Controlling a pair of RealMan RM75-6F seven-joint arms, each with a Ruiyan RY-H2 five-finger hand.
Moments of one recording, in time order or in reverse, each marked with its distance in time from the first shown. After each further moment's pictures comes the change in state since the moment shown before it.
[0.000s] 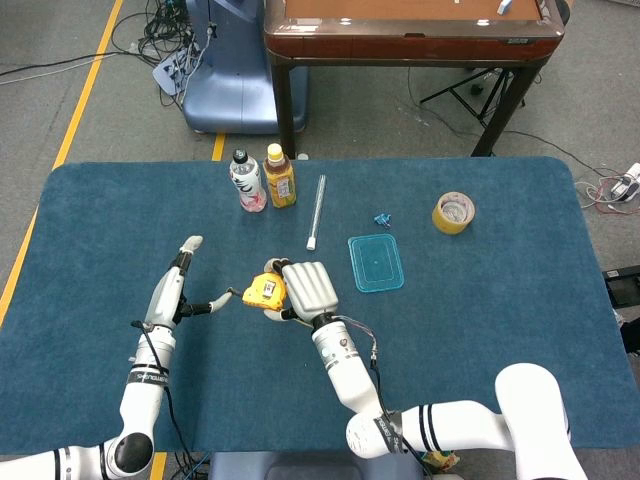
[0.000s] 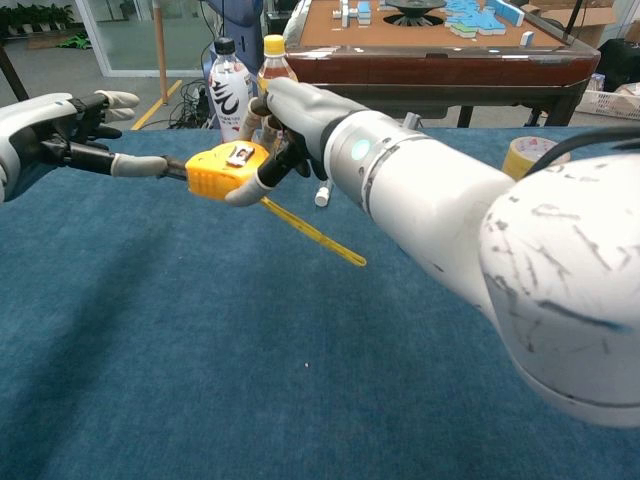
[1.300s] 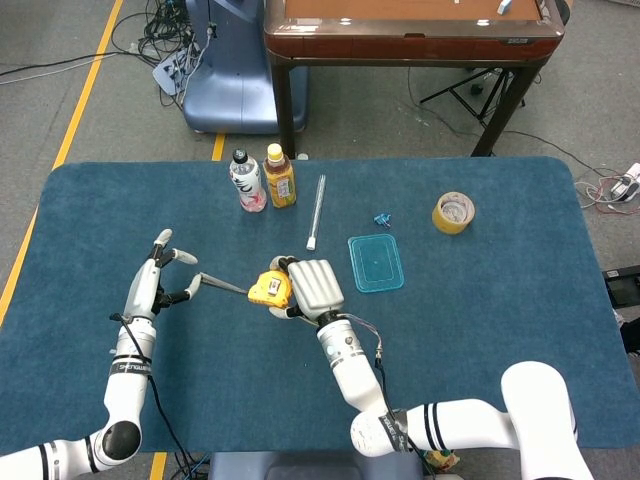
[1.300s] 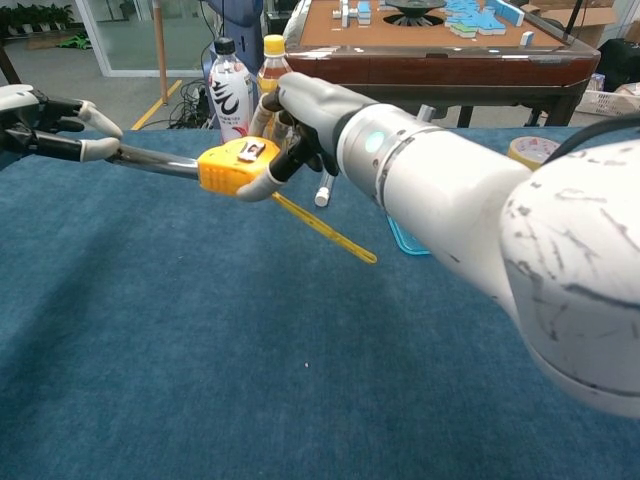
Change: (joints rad) left arm 0.010 0.050 -0.034 0.040 -0.057 -0.019 -0.033; right arm -0.004 0.028 -0.006 -0.023 0.016 0.010 -0.001
